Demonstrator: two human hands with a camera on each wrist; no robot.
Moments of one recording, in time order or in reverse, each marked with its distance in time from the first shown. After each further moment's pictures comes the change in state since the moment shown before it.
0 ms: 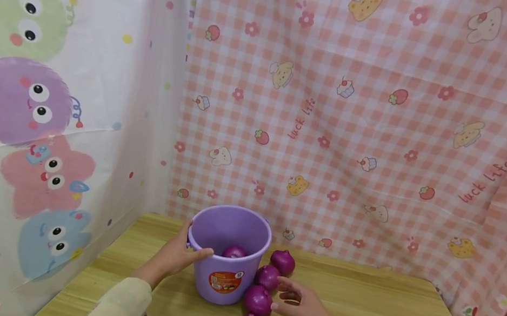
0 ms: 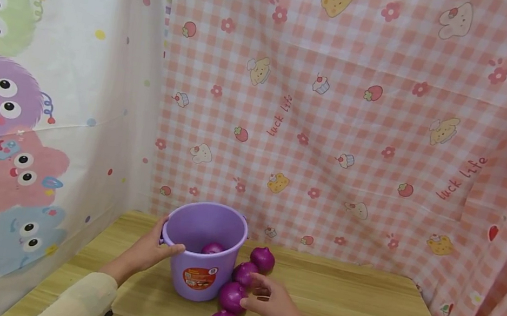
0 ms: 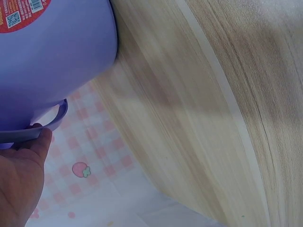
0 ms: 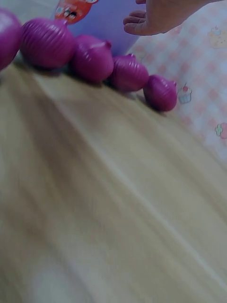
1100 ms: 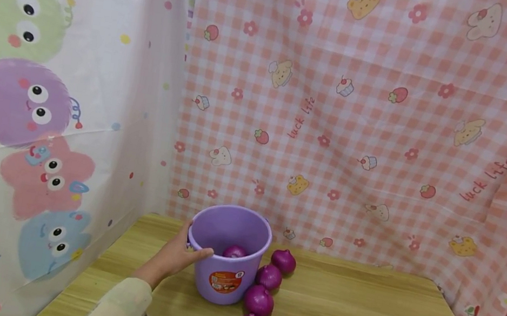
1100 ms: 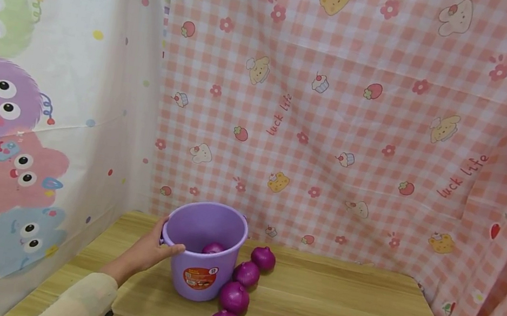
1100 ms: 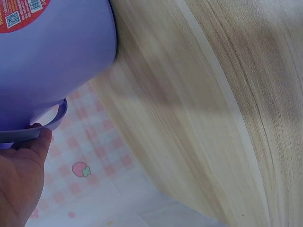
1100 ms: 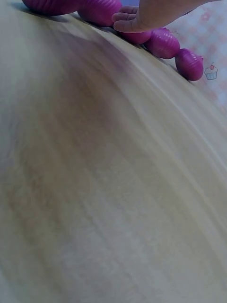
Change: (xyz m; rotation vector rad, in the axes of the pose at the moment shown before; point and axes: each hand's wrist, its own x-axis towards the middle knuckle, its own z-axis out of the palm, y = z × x) left_hand 0.001 -0.001 0.000 -0.002 0.000 0.001; right_hand -0.054 0.060 -0.007 0.185 -0.425 -0.028
